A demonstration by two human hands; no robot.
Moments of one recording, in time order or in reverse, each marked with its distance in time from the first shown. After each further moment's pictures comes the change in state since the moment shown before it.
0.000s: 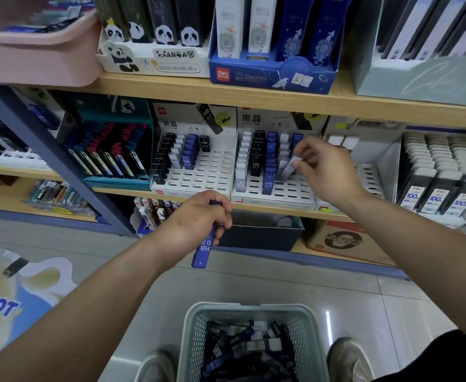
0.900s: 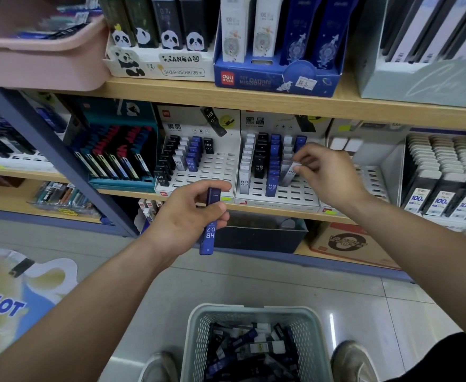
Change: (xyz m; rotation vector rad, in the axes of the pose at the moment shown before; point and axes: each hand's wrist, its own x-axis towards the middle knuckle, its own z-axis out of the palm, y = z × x) left_hand -0.018 0.010 -0.009 0.004 0.134 0.149; right_hand 0.000 0.007 0.004 -0.002 -0.027 -0.052
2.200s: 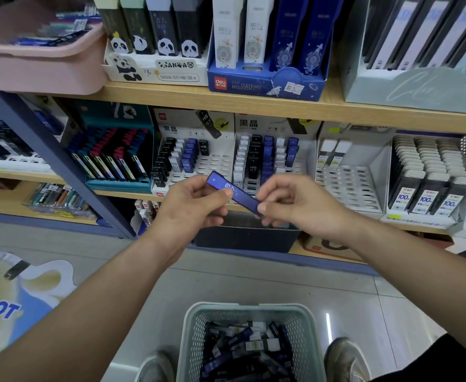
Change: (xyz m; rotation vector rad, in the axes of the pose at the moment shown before) left_hand 0.004 0.004 0.014 -0.163 0.045 0.009; right_hand -0.048 -0.078 -0.020 0.606 -0.505 0.243
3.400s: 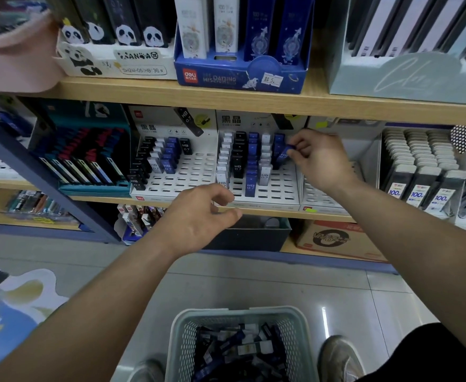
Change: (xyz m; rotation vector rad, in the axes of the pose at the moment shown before) left_hand 0.030 -0.015 0.019 0.768 -0.146 0.107; right_hand 0.076 0.065 -0.087 -0.572 0.633 -0.198
